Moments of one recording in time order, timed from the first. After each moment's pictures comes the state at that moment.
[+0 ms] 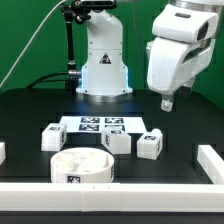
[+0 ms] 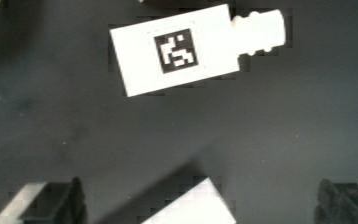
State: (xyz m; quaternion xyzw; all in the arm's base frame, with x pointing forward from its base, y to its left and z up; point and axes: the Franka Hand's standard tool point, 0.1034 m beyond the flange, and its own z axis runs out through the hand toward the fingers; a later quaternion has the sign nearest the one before) arm 0.525 0.093 0.106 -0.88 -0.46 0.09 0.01
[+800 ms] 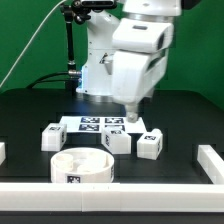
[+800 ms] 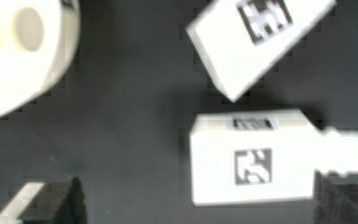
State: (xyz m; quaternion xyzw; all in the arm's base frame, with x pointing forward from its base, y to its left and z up) arm 0.526 0.009 0.082 -0.82 -0.57 0.05 0.01
